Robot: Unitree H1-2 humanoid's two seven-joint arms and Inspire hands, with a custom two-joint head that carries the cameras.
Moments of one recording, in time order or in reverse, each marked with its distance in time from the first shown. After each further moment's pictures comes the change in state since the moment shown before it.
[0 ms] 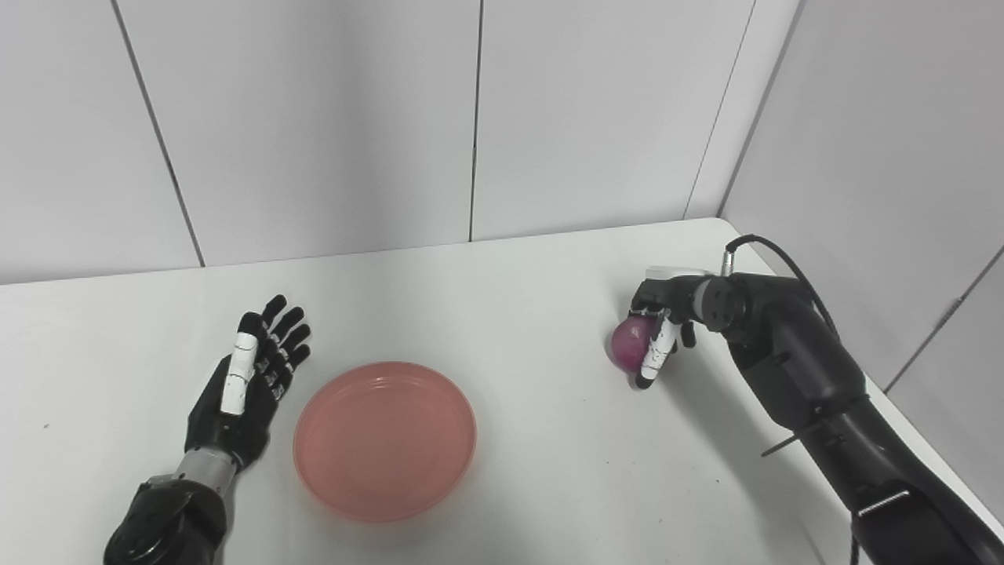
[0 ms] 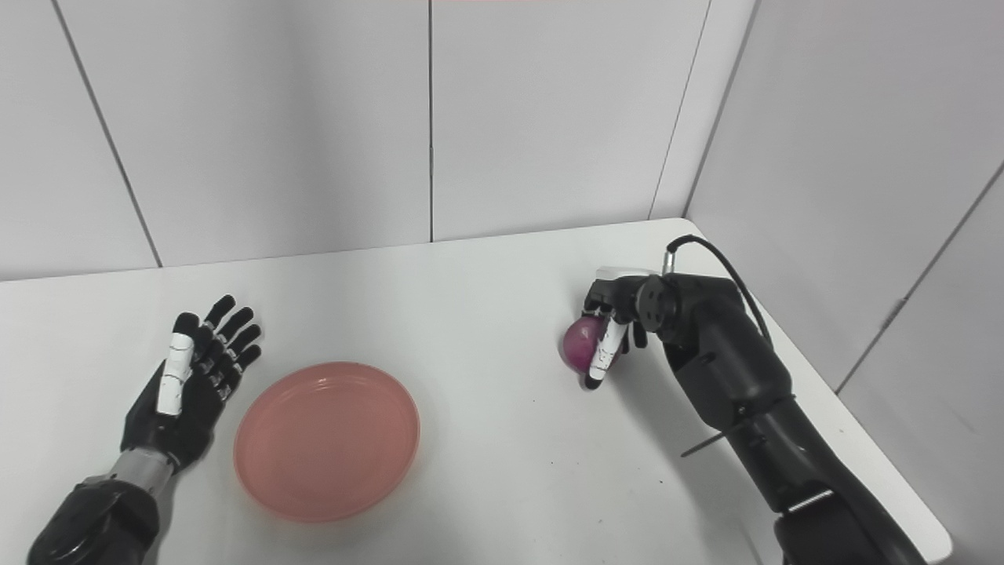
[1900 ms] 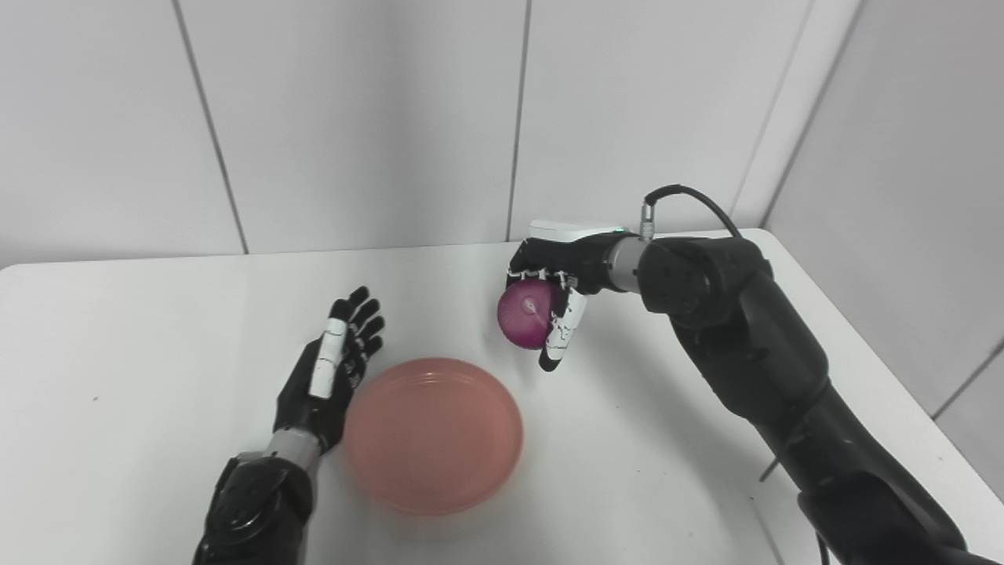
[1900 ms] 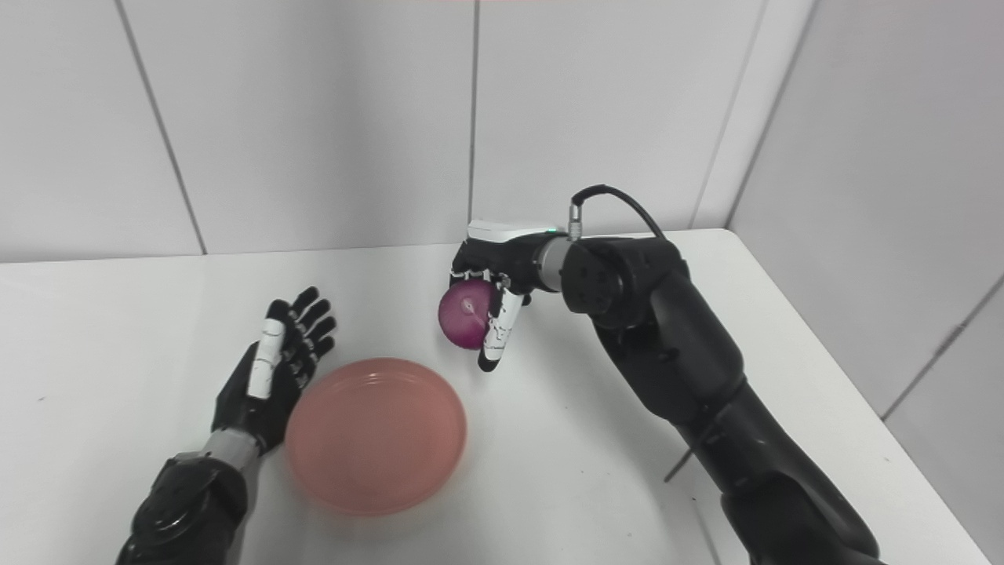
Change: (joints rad) left arm 0.011 -0.105 -0.062 -0.031 0.079 0.000 0.107; right arm -0.192 0.150 0.161 -0.348 0.098 -0.007 0.118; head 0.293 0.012
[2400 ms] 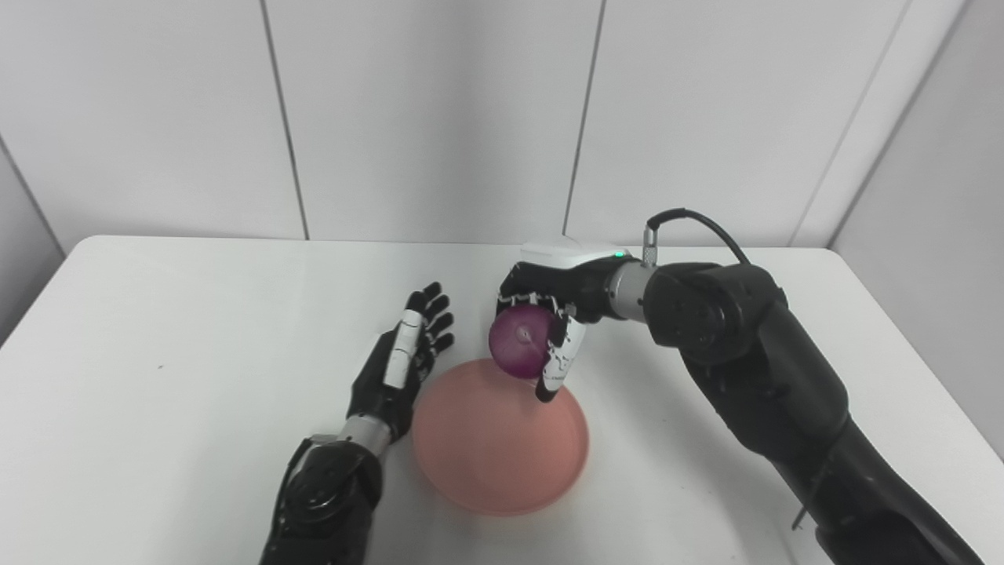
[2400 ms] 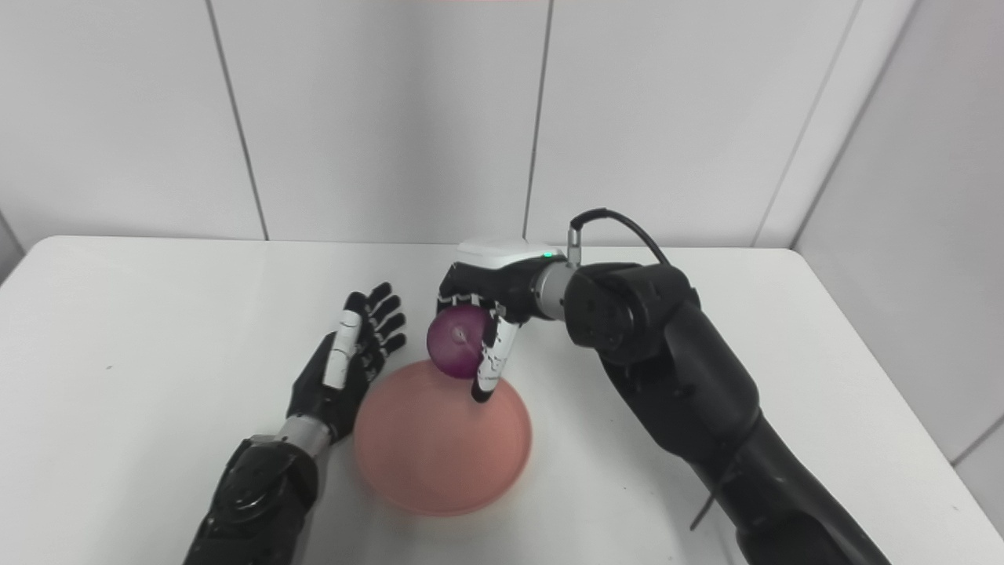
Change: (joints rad) left arm 0.010 -0.050 -0.029 -0.012 0.053 0.000 0.046; right arm -0.007 0.085 0.112 -0.017 0.020 -0.013 -0.018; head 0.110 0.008
